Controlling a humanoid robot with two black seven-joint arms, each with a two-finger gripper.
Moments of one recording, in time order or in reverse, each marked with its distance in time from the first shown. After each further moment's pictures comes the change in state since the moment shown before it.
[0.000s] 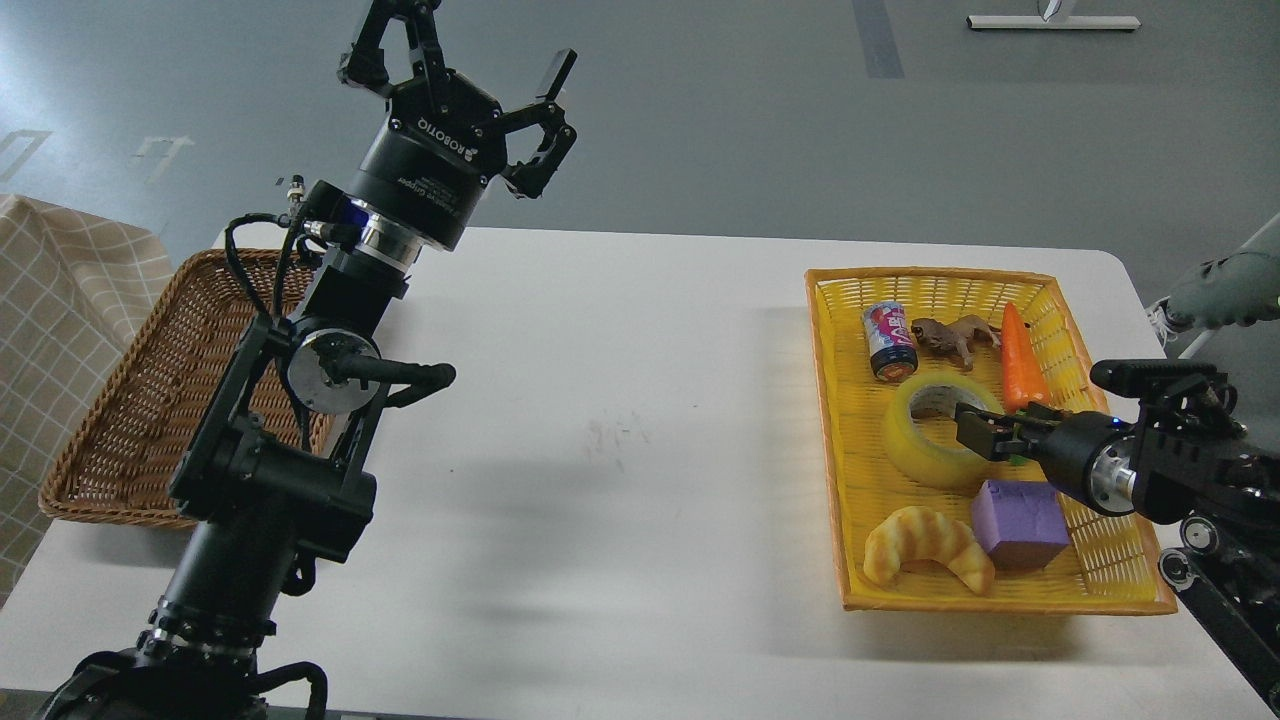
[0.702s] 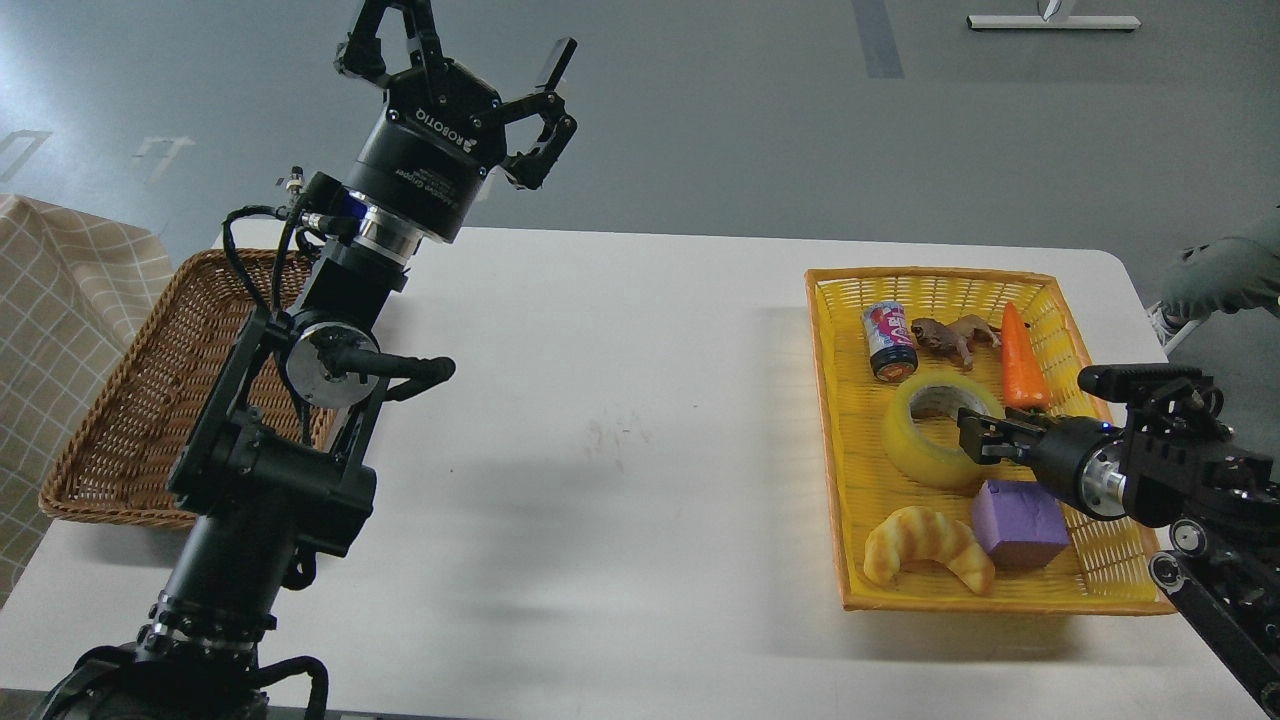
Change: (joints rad) left arm -0.012 0.000 -0.003 0.000 -0.004 -0.003 0.000; right arm 0.006 0.000 -0.025 -0.003 0.003 0.003 -0.001
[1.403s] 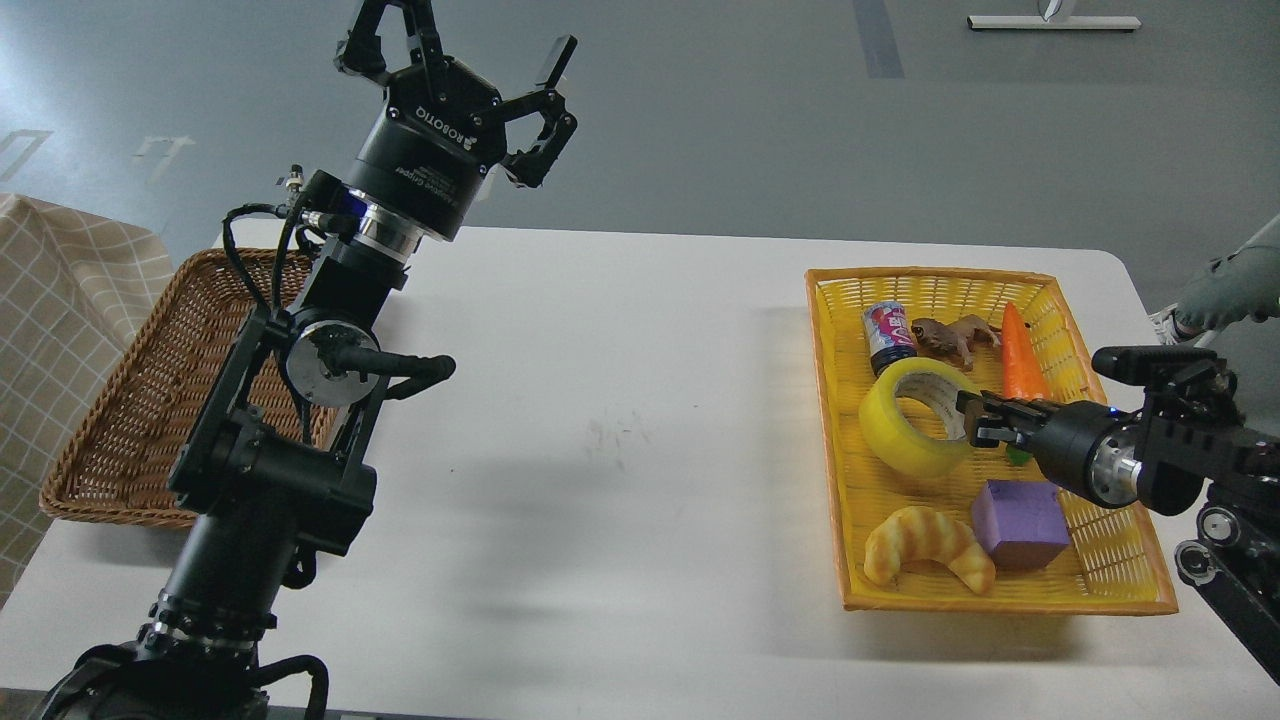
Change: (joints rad) left arm 0.000 0.000 0.000 0.002 0.000 0.000 0.000; right arm -0.010 -0.082 0.054 0.134 0.112 0.037 0.028
